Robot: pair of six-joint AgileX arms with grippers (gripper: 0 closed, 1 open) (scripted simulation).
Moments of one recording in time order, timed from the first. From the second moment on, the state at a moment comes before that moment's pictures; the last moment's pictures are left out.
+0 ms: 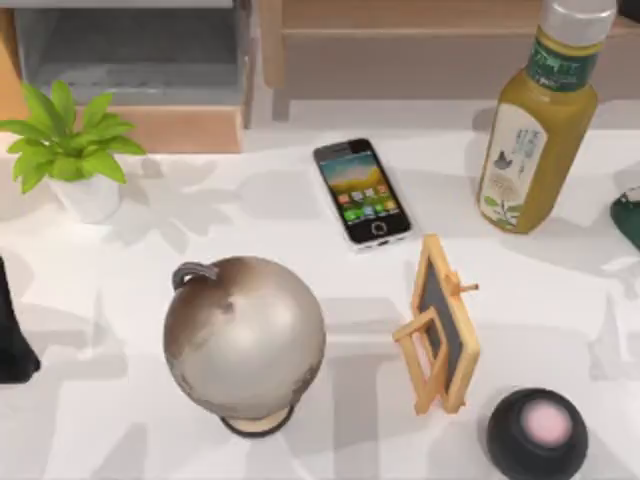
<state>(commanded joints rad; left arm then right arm) 0.00 0.00 0.00 0.00 0.00 0.00 0.00 0.00 0.00 0.00 0.00 0.00</state>
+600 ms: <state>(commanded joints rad) 0.00 0.00 0.00 0.00 0.00 0.00 0.17 0.33 0.36 -0.22 -0.06 0.05</state>
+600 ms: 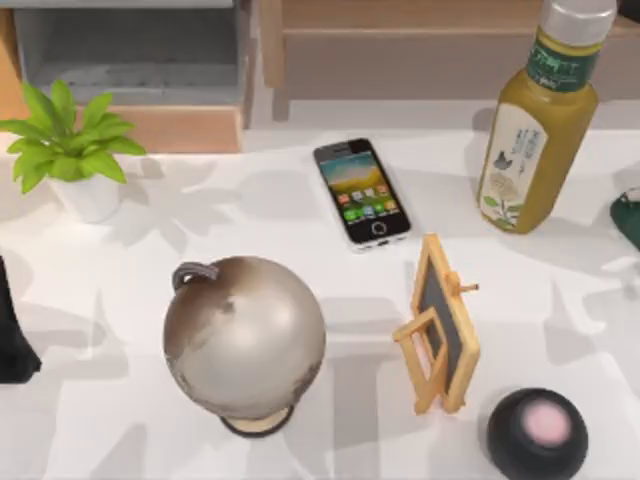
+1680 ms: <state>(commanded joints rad) 0.00 0.00 0.00 0.00 0.00 0.00 0.55 2.35 2.18 -1.20 -0.03 0.23</state>
